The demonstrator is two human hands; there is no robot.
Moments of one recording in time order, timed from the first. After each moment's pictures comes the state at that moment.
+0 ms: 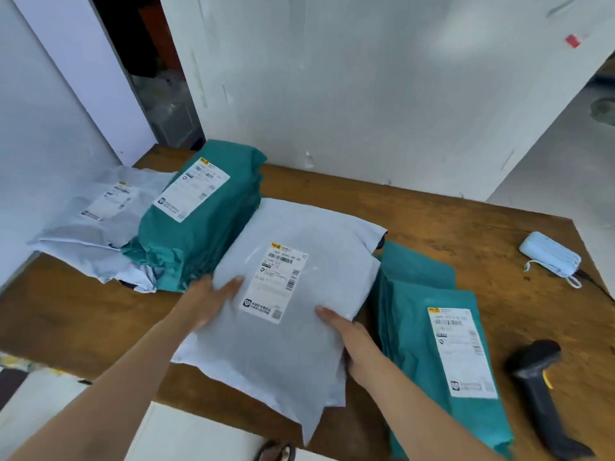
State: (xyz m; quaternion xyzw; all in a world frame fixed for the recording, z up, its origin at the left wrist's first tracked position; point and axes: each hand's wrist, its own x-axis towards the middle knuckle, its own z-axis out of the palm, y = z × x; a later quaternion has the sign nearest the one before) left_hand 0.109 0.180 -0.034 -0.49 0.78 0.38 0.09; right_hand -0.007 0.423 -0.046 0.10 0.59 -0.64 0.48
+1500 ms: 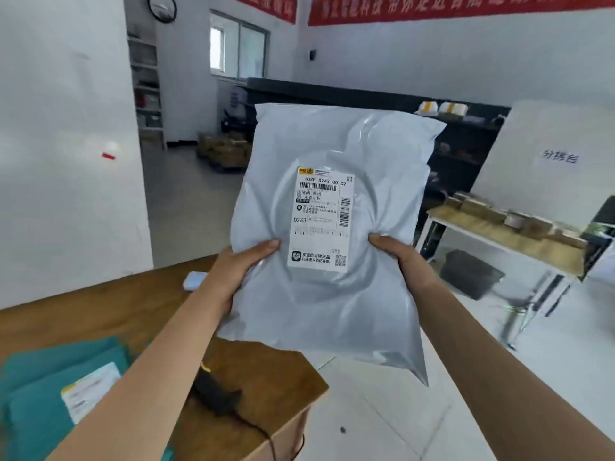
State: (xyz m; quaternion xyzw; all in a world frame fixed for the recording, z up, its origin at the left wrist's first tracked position) left_hand -0.050 0.709 0.192 0.08 0.58 0.80 0.11; right_hand 0.012 0.952 0.231 0.11 0.62 -0.77 -0.06
